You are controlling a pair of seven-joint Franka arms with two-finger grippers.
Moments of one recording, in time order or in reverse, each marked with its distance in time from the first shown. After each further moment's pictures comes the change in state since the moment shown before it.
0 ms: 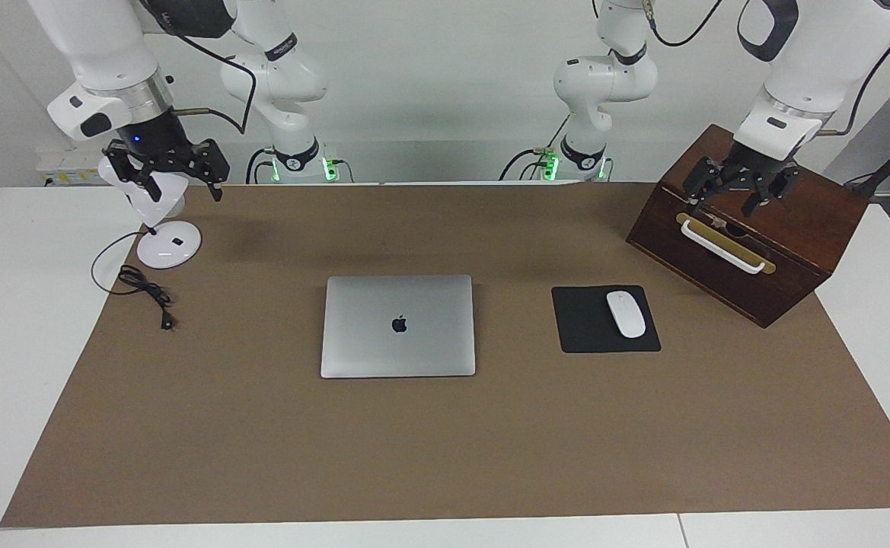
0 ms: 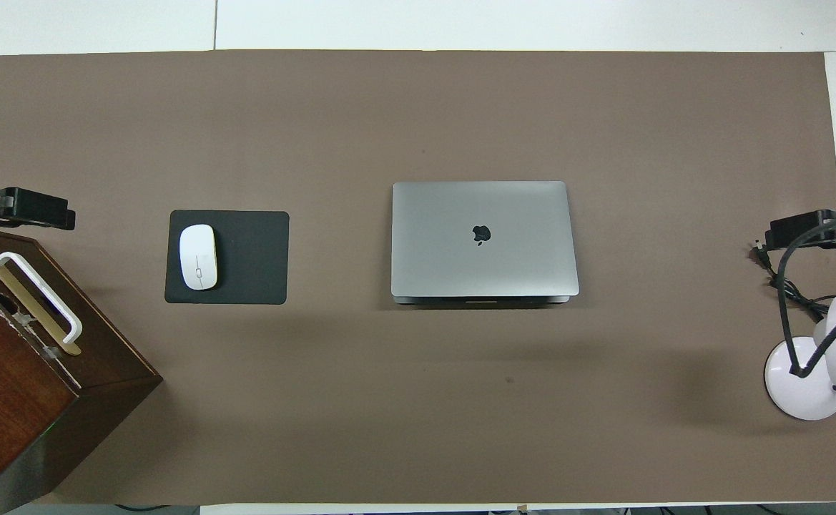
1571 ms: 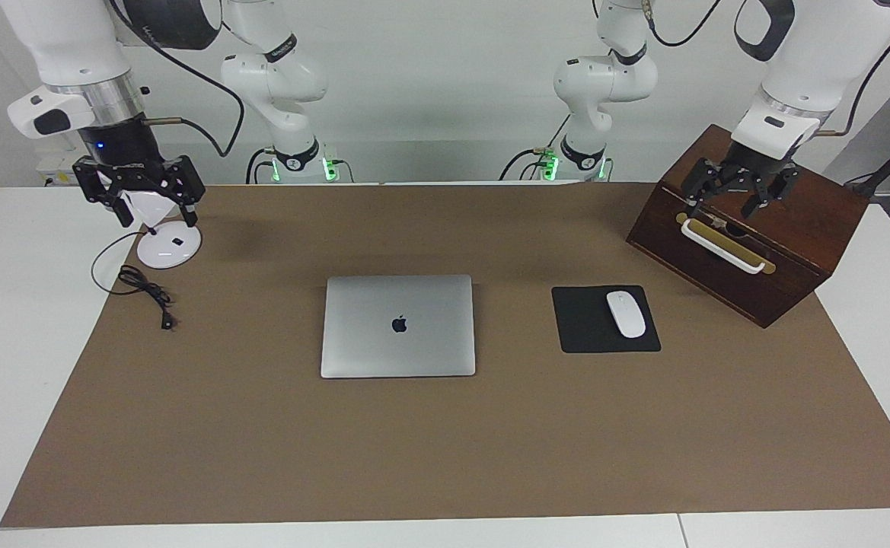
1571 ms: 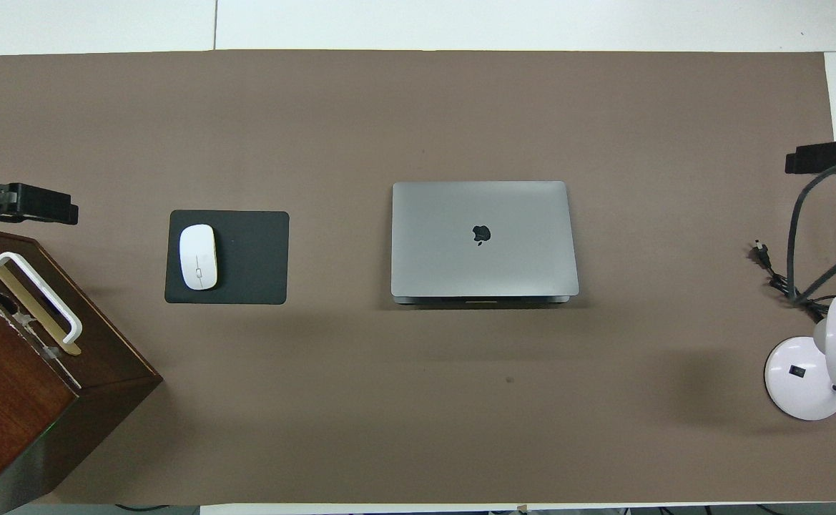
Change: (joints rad) left arm -0.005 0.000 0.000 -0.002 0.000 0.023 -0.006; right arm -0.024 0.079 -0.018 0.061 0.032 0.276 0.000
